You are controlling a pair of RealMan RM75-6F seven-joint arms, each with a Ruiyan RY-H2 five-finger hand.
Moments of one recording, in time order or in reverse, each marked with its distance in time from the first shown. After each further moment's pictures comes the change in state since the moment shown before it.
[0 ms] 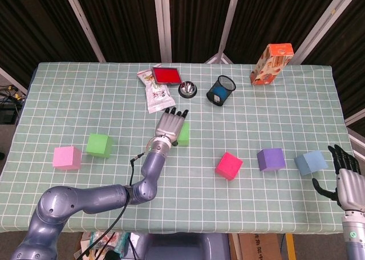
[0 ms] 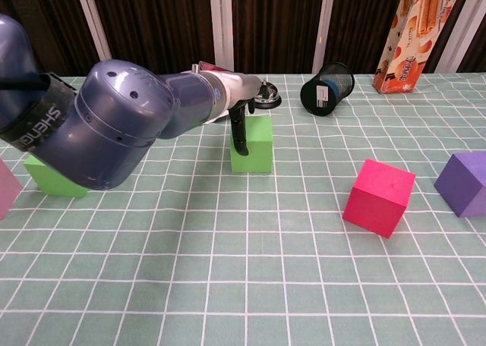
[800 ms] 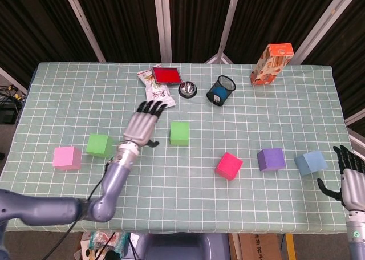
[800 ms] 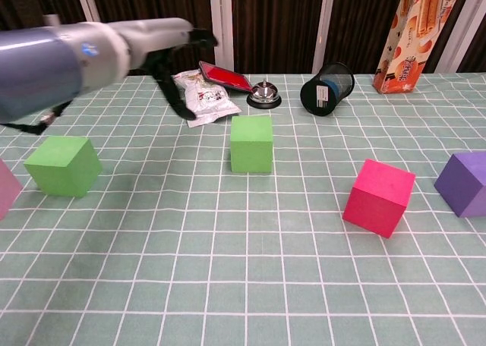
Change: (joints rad) left arm 0.325 0.361 0.110 -0.602 0.345 0.298 -0.268; right arm 0.000 0.006 0.009 0.008 0.036 0.004 -0.048
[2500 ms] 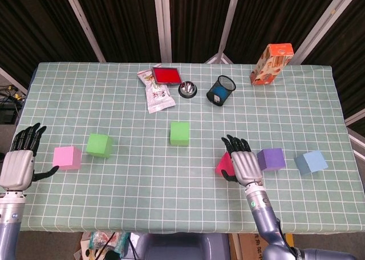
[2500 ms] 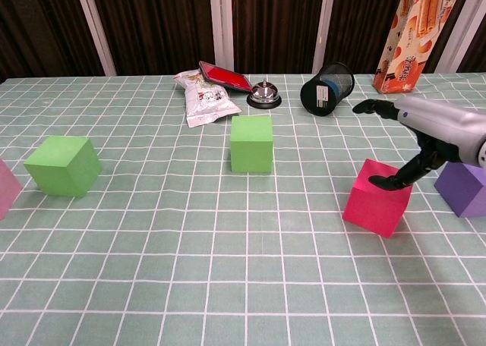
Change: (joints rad) left arm 0.723 0.312 0.258 0.067 0.681 0.340 -0.631; right arm 0.425 -0.447 0.073 -0.156 0.308 -0.136 -0.625
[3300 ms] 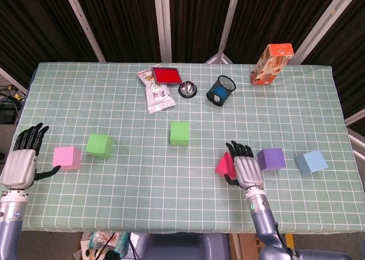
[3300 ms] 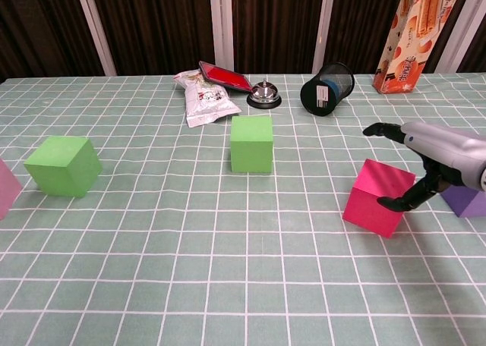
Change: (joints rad) left arm 0.026 -0.011 -0.051 0.010 0.022 -0.060 0.014; right arm 0.005 -0.031 -0.051 0.026 0.058 0.048 -0.004
